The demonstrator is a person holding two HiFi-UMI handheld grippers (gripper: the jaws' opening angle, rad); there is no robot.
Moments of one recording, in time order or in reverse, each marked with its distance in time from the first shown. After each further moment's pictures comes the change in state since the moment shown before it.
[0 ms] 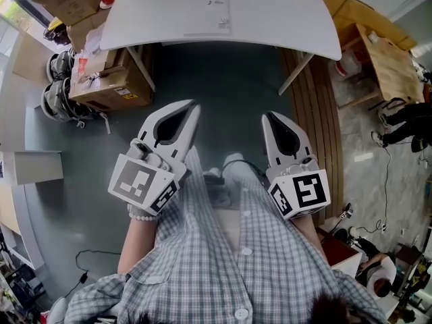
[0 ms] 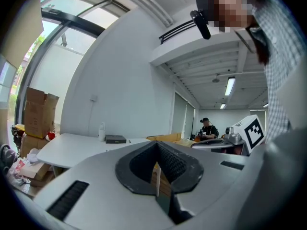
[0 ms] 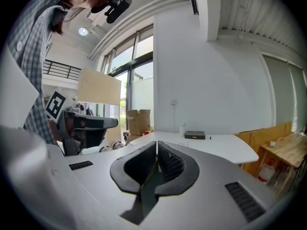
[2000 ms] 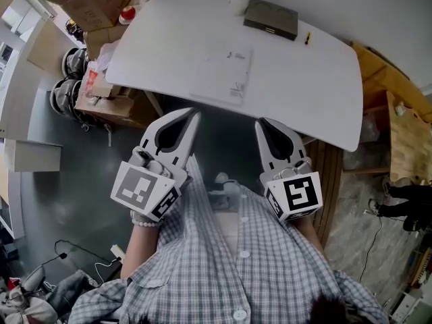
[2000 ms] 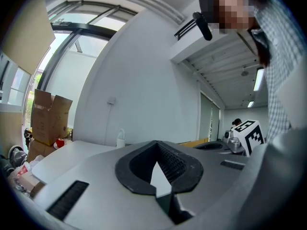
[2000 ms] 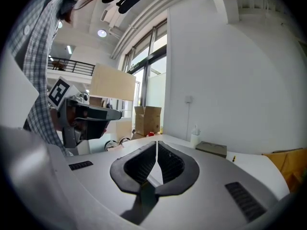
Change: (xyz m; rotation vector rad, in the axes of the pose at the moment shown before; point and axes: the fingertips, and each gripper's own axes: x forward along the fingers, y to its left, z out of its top) left arm 0.178 0.154 0.031 -0.021 -0.051 0.267; right arm 0.241 -0.122 0.028 -0.139 0.008 0.283
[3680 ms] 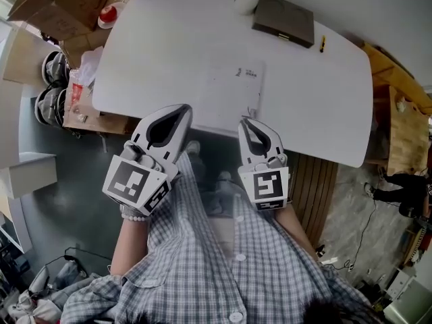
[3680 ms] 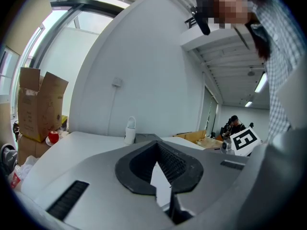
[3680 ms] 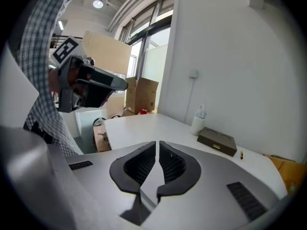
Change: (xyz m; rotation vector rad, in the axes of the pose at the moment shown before) left arm 0.091 0.150 -0.026 -0.050 0.161 -0.074; right arm 0.169 -0.014 -0.071 -0.077 0.272 -0.073
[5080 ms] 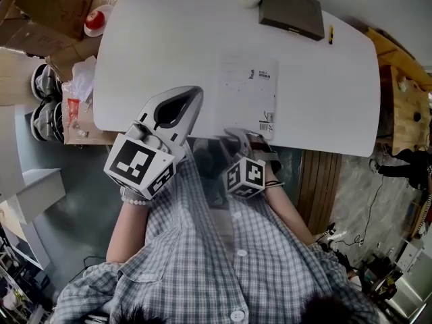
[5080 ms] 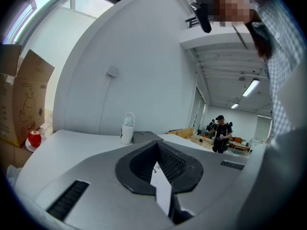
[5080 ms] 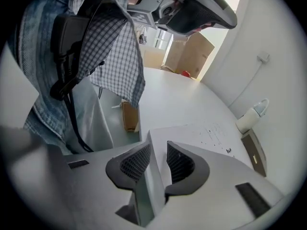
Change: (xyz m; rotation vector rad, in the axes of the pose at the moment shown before) left arm 0.051 0.070 0.003 -0.007 0.057 -0.177; right arm 0.097 0.103 -0.112 -0.454 0.420 0.300
